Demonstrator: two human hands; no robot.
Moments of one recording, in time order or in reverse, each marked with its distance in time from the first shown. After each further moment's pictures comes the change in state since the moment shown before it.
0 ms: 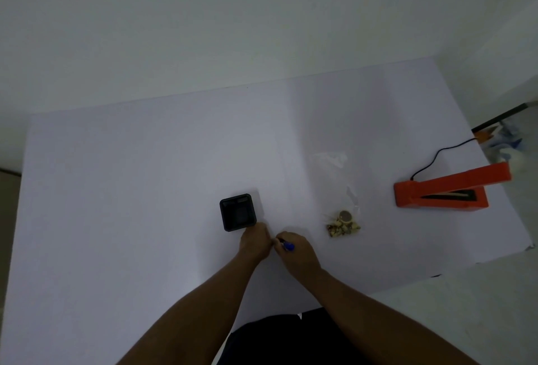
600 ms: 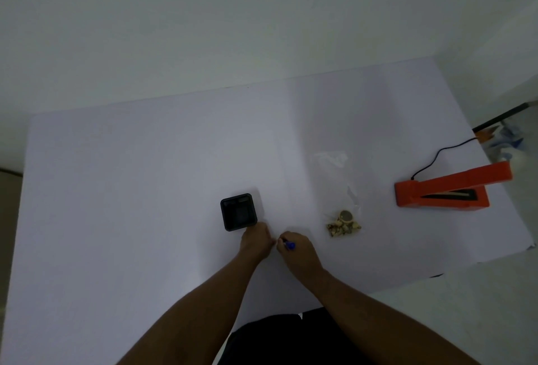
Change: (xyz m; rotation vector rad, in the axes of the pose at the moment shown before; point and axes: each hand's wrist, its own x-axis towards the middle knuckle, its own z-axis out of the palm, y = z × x) left_hand -0.002 0.001 -0.002 -0.025 -0.002 0.011; right_hand 0.001 0.000 -0.002 0.001 0.042 0.029
